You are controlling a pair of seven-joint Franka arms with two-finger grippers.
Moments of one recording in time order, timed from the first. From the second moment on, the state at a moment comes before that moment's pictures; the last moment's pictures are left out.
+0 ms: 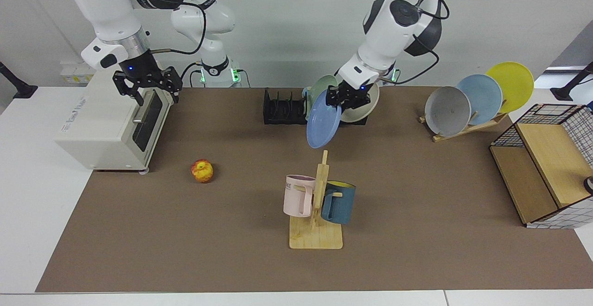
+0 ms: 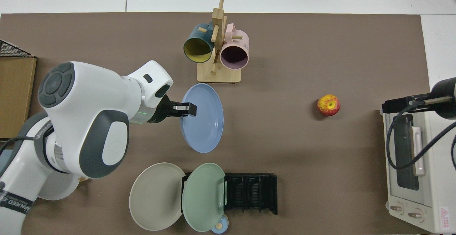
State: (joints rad) left arm -0.01 0.06 -0.37 -1.91 -0.41 2.07 -0.10; right arm 0.04 -0.10 -0.06 -1.78 0.02 1.73 -0.09
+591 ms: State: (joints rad) left arm -0.01 0.24 -0.32 -2.01 -0.85 2.22 0.40; right arm 0.04 -0.10 -0.06 -1.78 0.02 1.73 -0.09
